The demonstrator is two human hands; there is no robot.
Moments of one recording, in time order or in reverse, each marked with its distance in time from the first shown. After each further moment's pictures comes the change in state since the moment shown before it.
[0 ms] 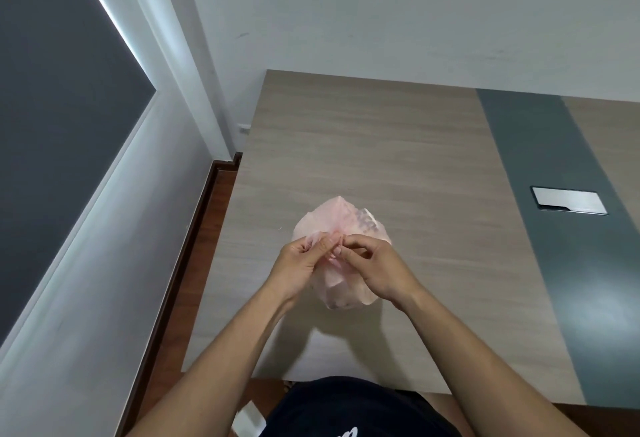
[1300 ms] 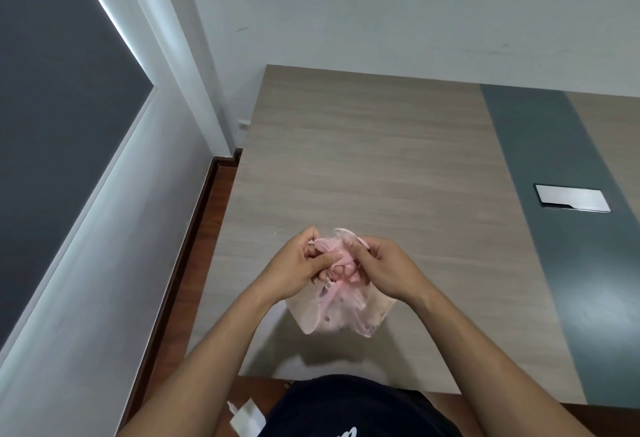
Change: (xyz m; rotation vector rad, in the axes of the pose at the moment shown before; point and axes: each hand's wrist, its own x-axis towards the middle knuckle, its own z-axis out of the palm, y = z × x) left_hand 0.008 0.013 -0.021 0.518 -0.197 0.035; right_hand 0.001 -0.006 -0.012 -0.164 -0.079 0.010
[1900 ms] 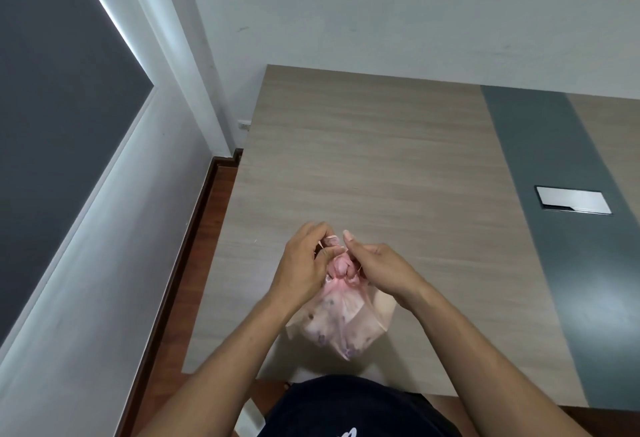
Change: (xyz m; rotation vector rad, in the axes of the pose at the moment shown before) left_hand 0.003 0.002 0.018 0.439 0.334 0.290; right_hand 0.011 0.002 0.006 0.024 -0.019 0.203
